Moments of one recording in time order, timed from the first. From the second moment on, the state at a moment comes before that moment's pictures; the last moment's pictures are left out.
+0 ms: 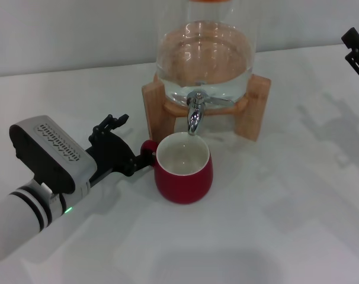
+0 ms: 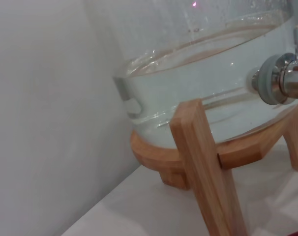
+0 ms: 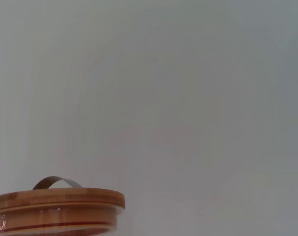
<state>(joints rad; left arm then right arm) -0.50 -2.09 -1.11 -0.56 0.32 -0.55 2.82 0.35 2.01 -1.23 -0.12 -0.35 -1.64 0.53</state>
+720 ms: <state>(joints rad) -0.49 -2.09 -1.11 -0.56 0.29 -0.56 2.82 0.35 2.01 -1.23 -0.12 -0.35 -1.64 0.53</state>
